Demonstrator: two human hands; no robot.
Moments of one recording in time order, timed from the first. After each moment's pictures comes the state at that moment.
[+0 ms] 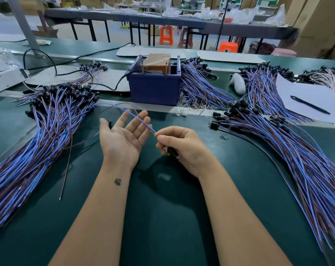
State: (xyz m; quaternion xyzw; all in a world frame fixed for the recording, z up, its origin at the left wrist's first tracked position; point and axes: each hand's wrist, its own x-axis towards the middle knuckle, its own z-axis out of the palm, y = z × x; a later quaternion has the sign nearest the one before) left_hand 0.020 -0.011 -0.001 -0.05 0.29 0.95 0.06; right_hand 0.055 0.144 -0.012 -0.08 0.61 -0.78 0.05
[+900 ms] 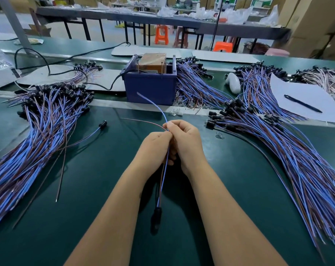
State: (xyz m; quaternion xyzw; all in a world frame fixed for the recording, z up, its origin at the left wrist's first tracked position) left_hand 0.046 0.043 -0.002 0.05 0.75 0.65 0.12; right_hand 0.054 0.129 -0.004 0.09 0.63 -0.77 -0.11
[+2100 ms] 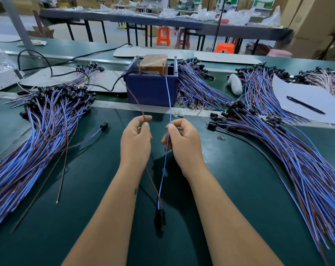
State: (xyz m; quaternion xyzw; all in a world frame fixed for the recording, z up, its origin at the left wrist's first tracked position) left_hand 0.028 0.019 -0.013 -0.01 0.73 0.67 -0.09; right_hand 0.054 0.127 -0.005 0.05 0.72 -0.67 -0.17
